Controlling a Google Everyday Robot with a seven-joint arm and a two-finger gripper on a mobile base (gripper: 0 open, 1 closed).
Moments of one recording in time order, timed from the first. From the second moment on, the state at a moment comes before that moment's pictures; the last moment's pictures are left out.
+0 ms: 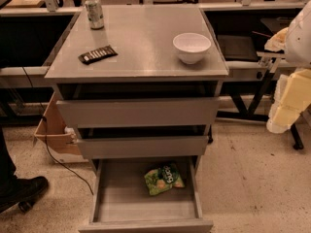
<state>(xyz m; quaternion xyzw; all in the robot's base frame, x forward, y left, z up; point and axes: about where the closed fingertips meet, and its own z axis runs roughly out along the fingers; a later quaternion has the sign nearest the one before) 0.438 -0.217 0.976 -0.60 0.78 -0.03 0.16</state>
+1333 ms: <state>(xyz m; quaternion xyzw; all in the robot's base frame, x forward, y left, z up) 0.430 -0.189 0.838 -0.63 0.76 -0.03 0.13</state>
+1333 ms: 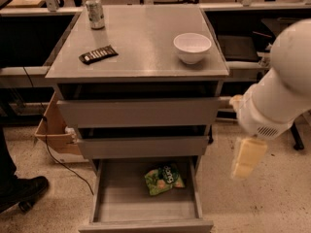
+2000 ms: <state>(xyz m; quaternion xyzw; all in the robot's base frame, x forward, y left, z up) 0.416 -0.159 0.730 -0.64 0.76 0.02 0.13</state>
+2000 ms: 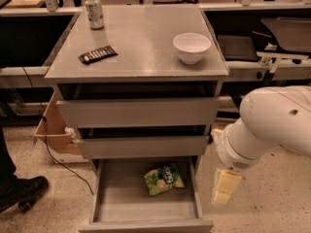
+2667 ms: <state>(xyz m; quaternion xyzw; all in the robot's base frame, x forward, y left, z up) 0.411 -0.156 0.714 -0.63 0.76 0.04 0.13</state>
